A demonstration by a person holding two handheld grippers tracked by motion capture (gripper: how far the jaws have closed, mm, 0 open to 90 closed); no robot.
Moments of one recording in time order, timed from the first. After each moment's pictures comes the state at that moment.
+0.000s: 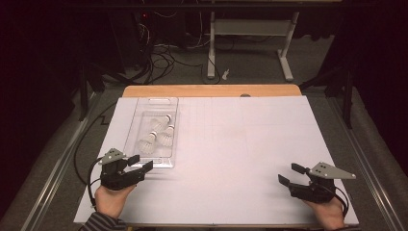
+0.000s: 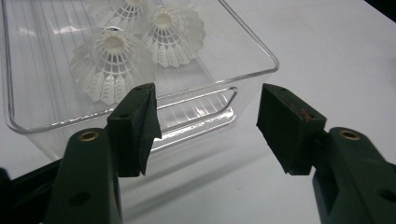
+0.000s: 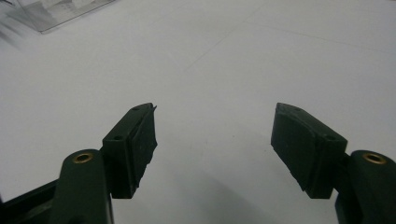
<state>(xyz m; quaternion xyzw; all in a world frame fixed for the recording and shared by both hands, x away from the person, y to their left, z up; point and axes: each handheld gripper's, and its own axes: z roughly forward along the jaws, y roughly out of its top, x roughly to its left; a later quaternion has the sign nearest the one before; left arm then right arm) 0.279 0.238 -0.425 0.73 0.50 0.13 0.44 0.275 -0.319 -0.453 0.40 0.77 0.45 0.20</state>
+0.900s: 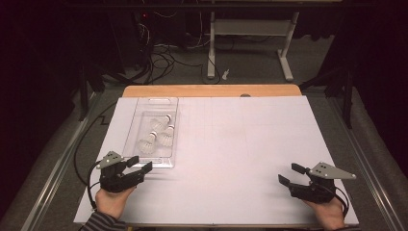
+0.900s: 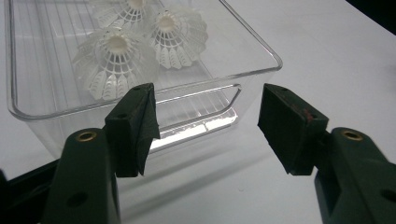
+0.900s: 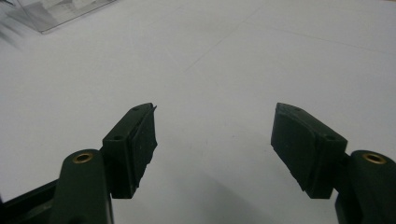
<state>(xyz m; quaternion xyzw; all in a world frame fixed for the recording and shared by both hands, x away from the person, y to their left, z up) 0.274 0.242 -0.433 0.72 0.50 0.14 0.46 0.274 -0.319 -0.453 0.40 0.77 0.45 0.20</state>
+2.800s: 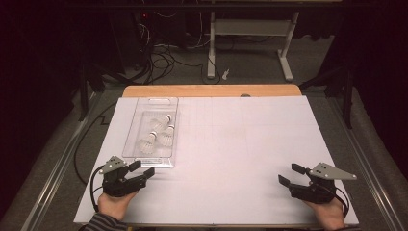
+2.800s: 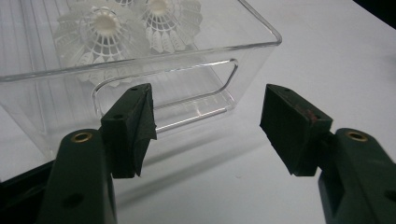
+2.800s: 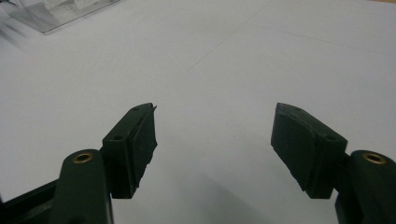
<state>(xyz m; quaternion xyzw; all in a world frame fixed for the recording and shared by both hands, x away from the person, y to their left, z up) 0.269 0.239 -0.448 0.73 0.49 0.13 0.46 0.273 -0.318 -0.452 0.40 0.77 0.45 0.20</state>
